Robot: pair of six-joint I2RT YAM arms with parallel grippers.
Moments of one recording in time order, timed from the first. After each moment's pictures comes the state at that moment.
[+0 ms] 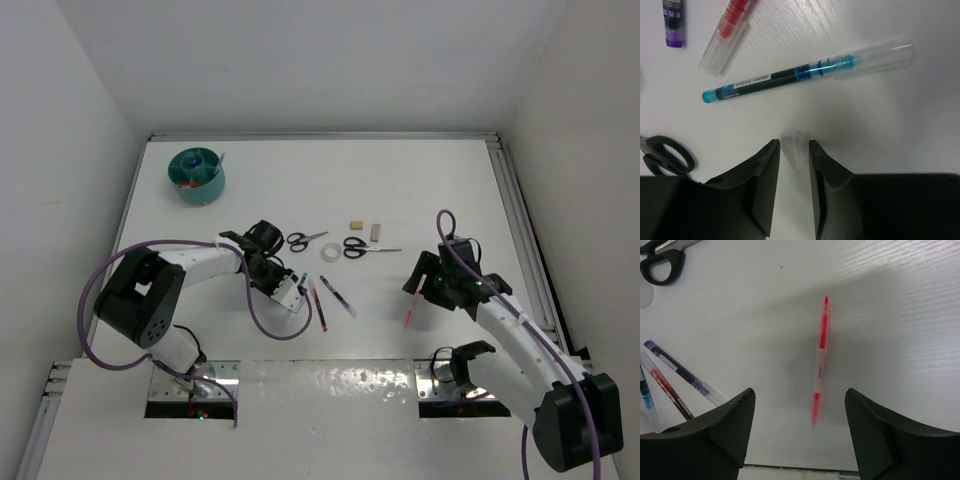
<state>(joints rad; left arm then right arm) -0.53 1.57 0.80 -0.59 0.42 1.65 0.26 0.90 0.44 -0.54 -0.01 0.65</state>
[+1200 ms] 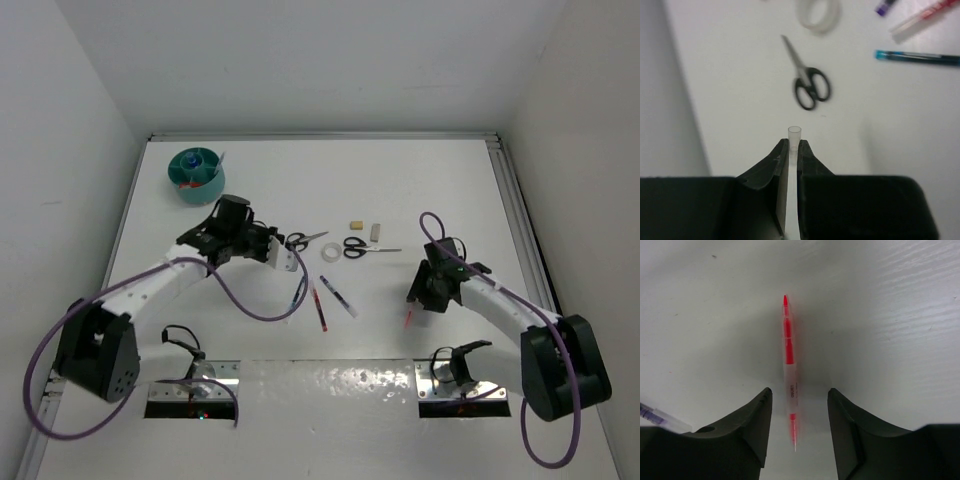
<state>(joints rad) -0.41 1.35 0.84 -0.47 0.46 1.41 0.26 1.14 0.44 -0.49 0.04 0.67</state>
